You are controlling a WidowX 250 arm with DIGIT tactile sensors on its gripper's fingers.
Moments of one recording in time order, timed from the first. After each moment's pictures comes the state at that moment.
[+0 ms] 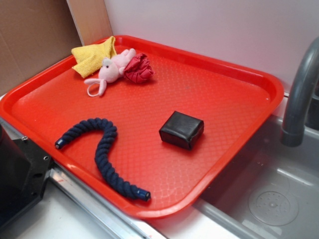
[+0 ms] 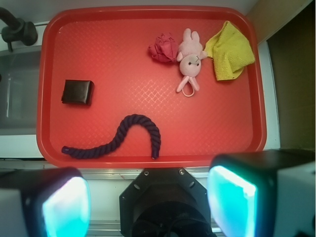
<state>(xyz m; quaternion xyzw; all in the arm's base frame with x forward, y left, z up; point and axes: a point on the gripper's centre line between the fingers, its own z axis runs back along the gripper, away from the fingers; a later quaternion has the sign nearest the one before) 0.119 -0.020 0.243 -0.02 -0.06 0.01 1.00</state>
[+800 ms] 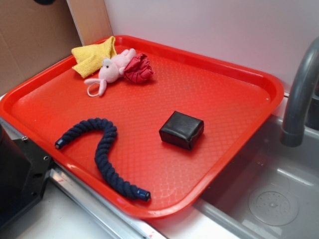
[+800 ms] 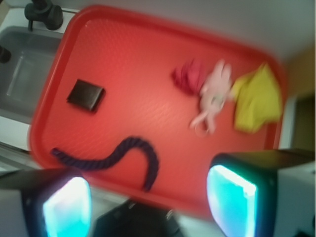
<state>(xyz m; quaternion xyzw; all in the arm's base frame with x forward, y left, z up) 0.162 -0.042 0.223 -0.01 -0.10 -0.22 0.97</state>
